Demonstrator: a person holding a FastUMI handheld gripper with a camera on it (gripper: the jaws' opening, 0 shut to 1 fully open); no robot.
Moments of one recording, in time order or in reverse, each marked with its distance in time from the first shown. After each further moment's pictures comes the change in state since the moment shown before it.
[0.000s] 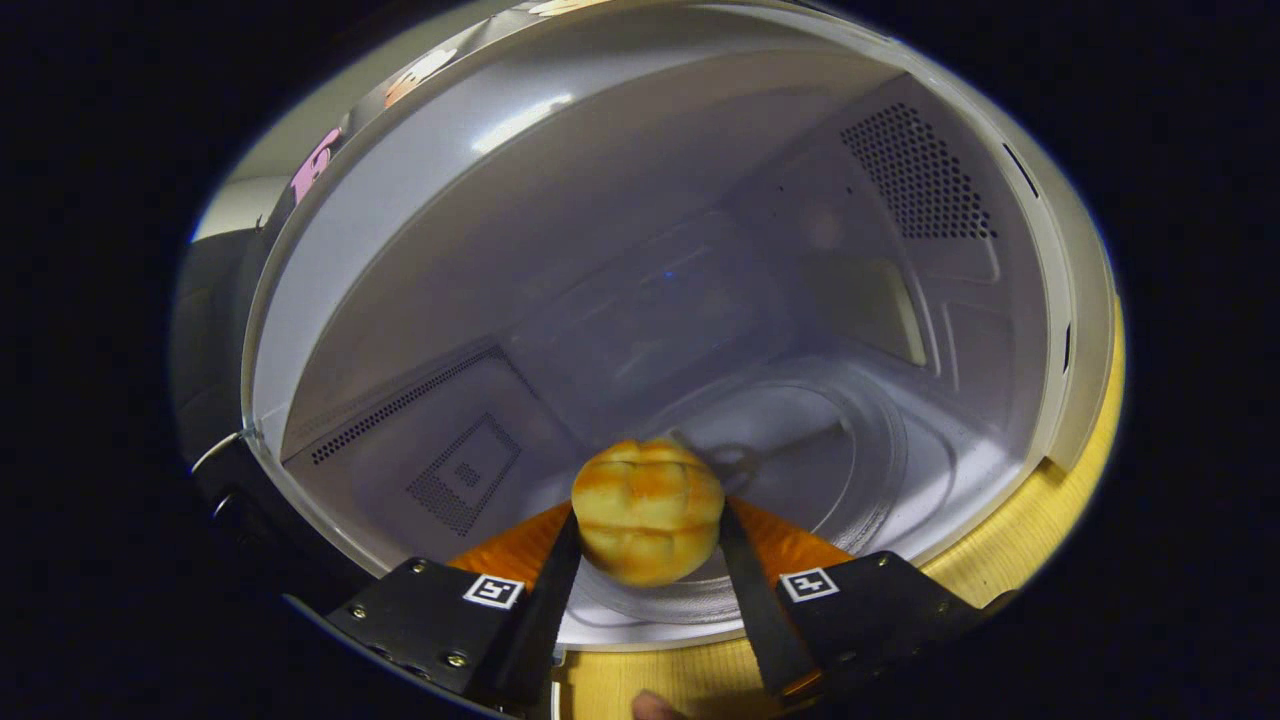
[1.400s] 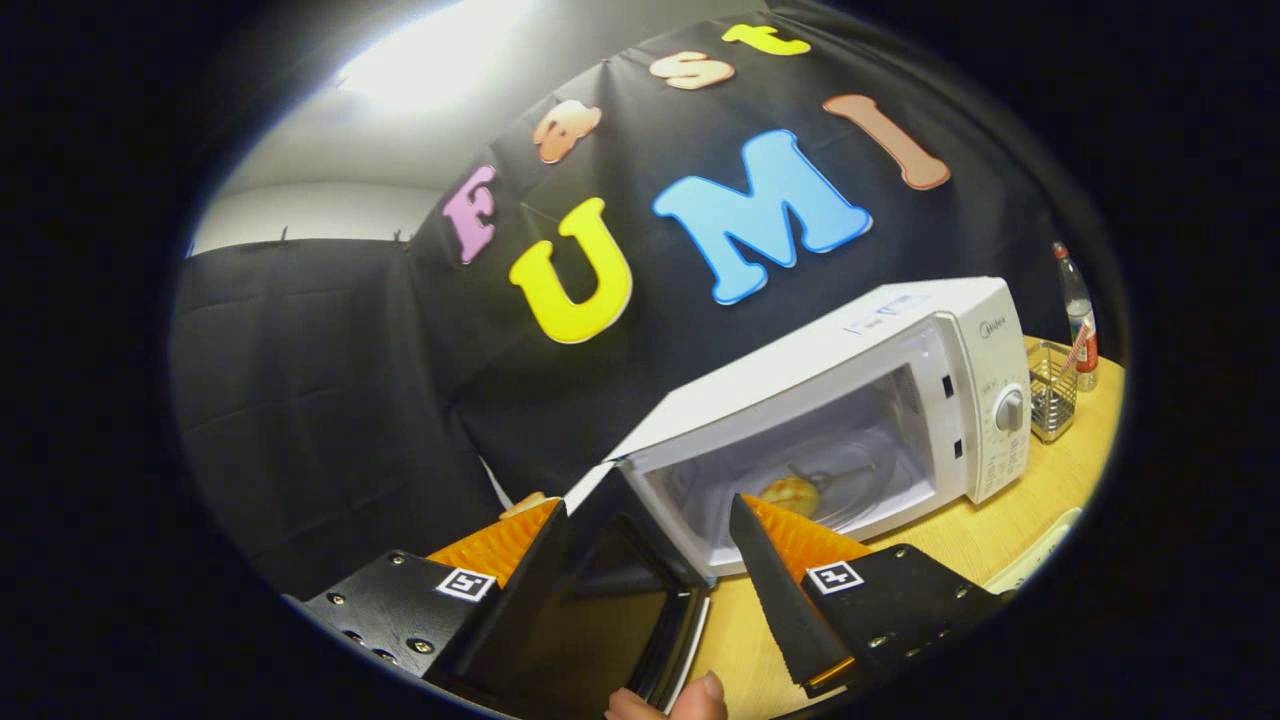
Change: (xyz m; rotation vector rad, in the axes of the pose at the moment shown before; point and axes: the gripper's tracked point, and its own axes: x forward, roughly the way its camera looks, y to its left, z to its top) arm -0.263 0.123 0.056 -0.101 -0.105 0.360
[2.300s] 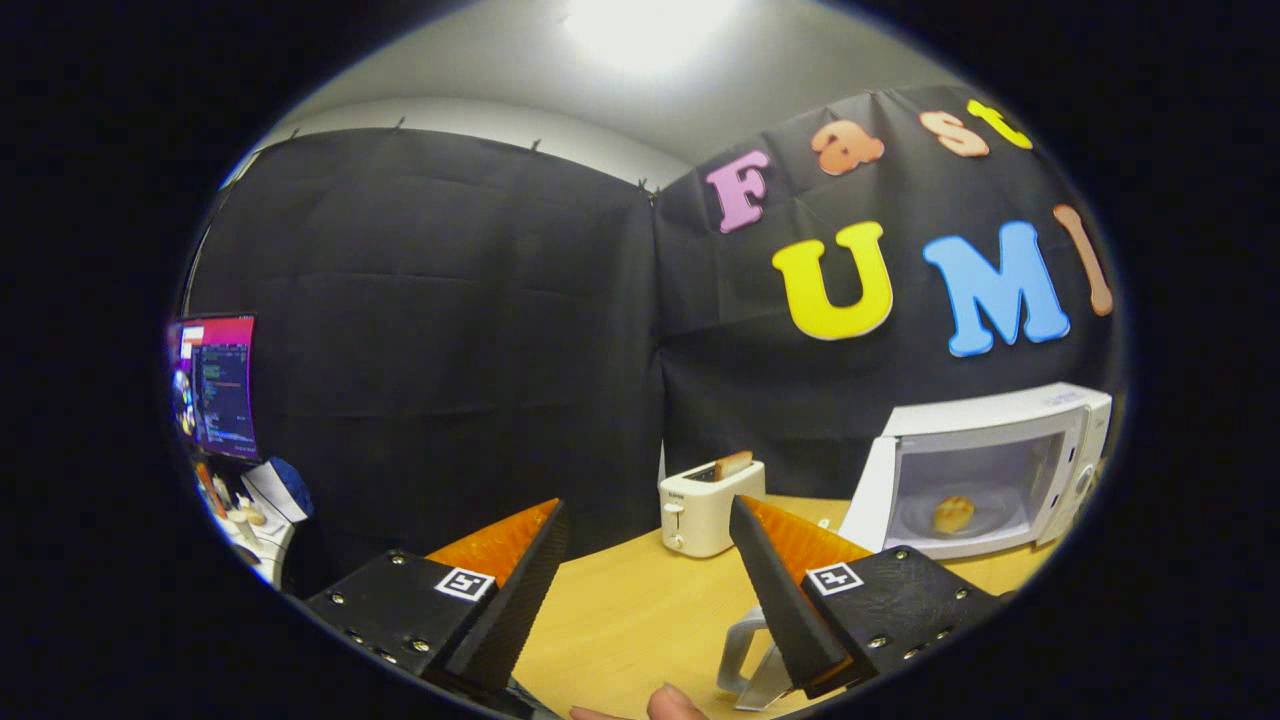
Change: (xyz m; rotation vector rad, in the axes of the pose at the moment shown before) arm -0.104 0.209 -0.104 -0.417 0.014 0.416
